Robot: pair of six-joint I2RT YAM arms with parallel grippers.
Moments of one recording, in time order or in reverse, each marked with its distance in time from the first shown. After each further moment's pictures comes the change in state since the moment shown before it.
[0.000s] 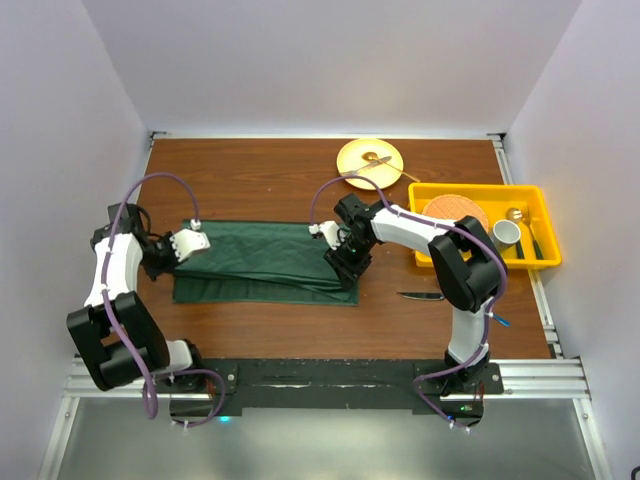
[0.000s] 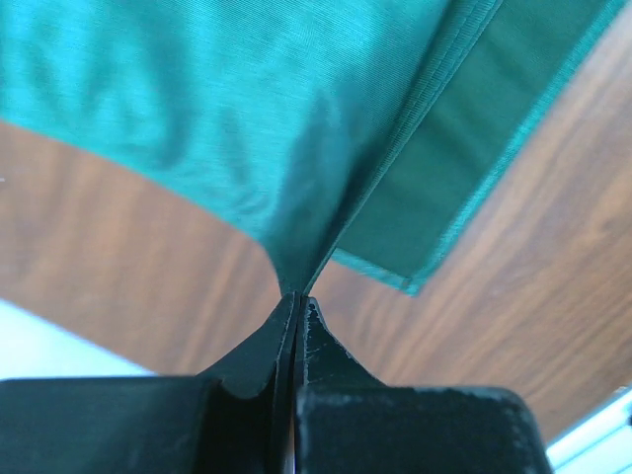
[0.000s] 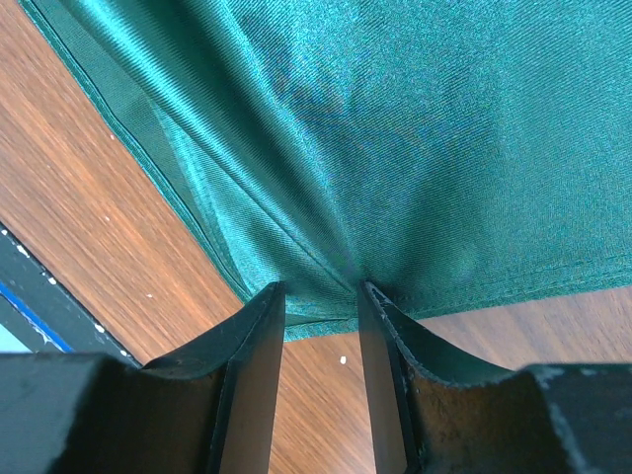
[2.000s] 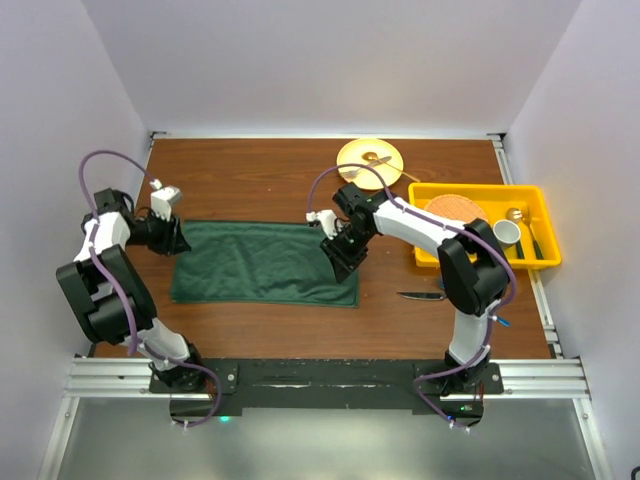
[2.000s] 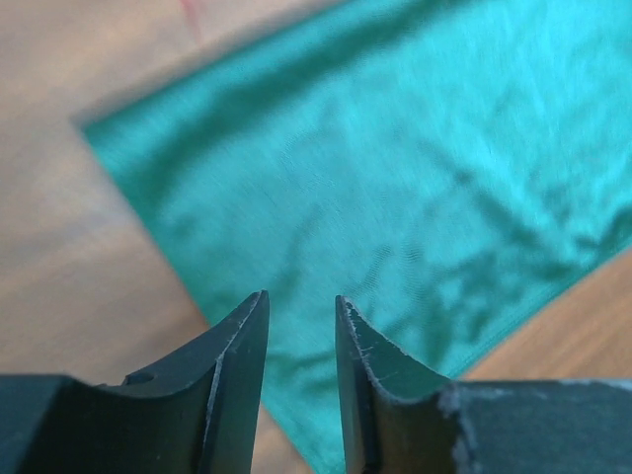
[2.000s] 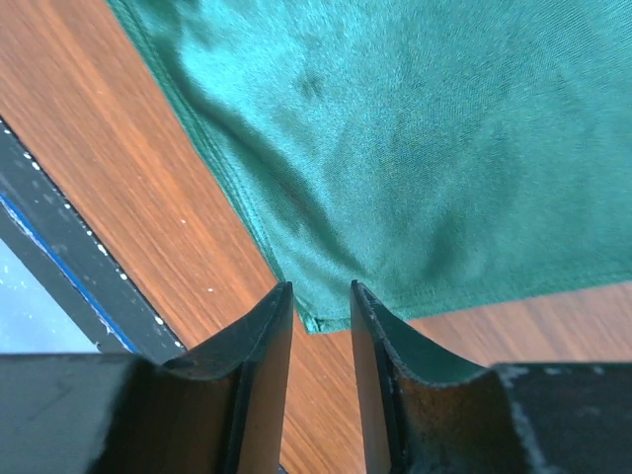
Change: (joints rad) left arm 0.081 0.283 0.192 0.179 0.405 -0.709; right arm 0.001 -0.028 0.085 -0.066 -0.069 0.035
